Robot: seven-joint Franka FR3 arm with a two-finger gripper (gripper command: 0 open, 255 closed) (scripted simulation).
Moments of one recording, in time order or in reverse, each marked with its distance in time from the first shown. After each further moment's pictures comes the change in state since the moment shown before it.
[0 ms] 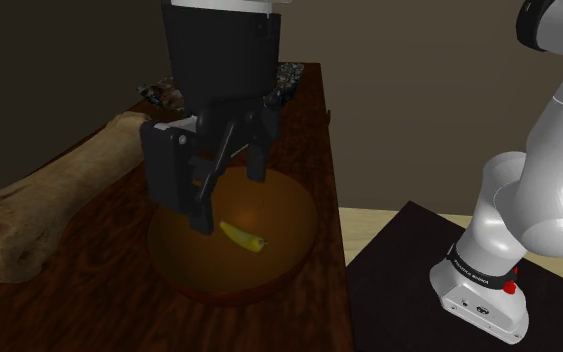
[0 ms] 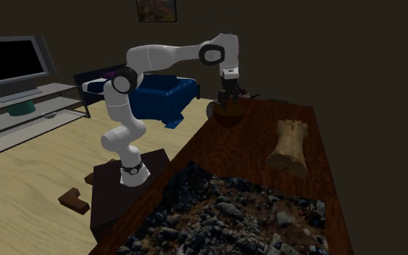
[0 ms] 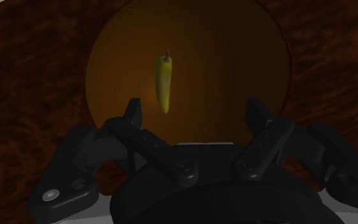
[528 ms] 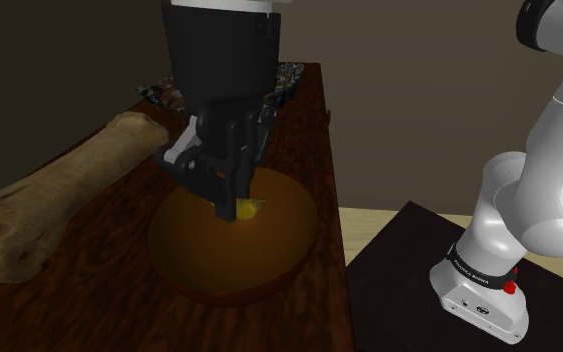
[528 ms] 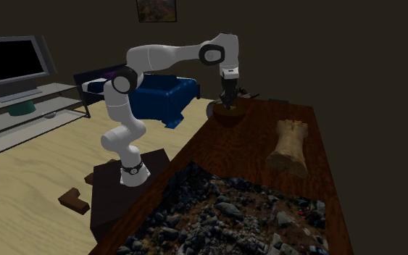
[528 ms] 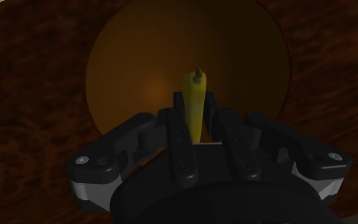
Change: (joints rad) arm 0.000 0.000 0.000 0.001 0.000 -0.001 0.000
